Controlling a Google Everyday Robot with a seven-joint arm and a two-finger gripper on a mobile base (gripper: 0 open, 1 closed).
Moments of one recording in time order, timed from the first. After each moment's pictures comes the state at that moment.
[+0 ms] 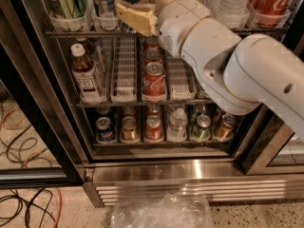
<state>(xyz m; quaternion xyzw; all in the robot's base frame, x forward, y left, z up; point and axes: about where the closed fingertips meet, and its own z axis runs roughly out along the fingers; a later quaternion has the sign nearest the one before) 0.576 0.006 1.095 -0.28 0.53 0.18 0.78</state>
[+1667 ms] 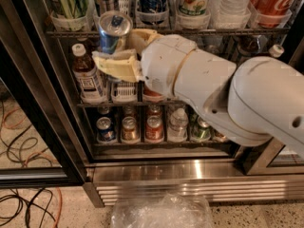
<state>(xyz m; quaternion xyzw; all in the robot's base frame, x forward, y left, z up) 0.499 0.051 1.041 -0.38 0.57 0.21 0.70</state>
